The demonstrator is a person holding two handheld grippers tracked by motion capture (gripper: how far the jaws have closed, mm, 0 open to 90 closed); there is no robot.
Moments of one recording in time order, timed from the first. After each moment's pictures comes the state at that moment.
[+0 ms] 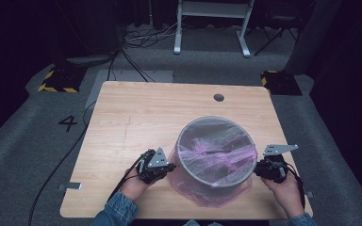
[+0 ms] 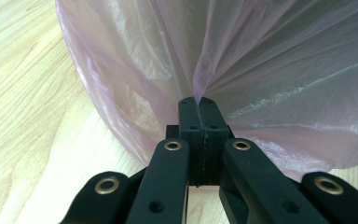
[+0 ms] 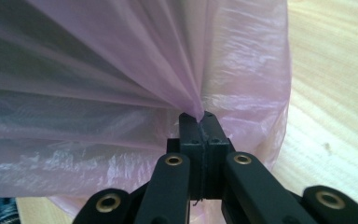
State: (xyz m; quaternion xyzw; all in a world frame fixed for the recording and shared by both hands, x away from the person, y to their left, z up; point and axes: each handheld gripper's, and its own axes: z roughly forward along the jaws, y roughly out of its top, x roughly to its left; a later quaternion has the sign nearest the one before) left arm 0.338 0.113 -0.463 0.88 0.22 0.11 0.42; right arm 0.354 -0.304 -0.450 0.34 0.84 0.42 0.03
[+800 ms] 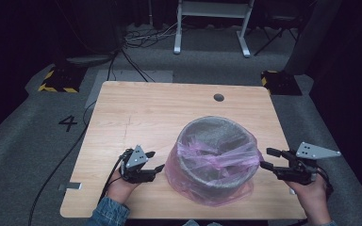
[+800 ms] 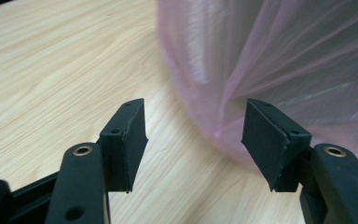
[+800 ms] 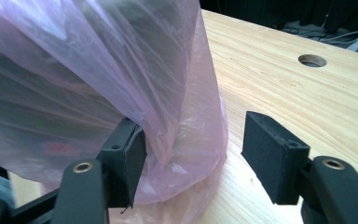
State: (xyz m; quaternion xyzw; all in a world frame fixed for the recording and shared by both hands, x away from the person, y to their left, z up) left arm 0.328 0.166 -0.464 0.82 0.30 0.17 0.45; right arm 0.325 -0.349 -0.393 0.30 0.79 0.51 0.14
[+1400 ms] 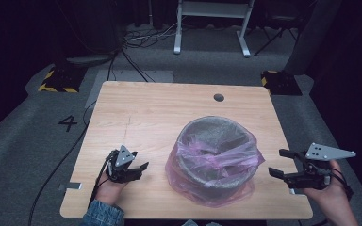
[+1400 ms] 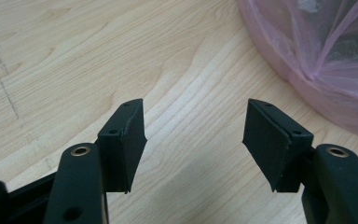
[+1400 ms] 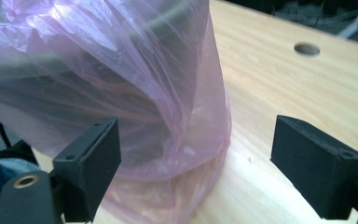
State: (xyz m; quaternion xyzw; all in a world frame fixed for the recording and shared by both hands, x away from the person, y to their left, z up) left arm 0.332 0.197 -0.481 0.82 0.37 0.20 0.39; right arm 0.303 -0.353 -0.360 0.32 0.82 0.46 0.14
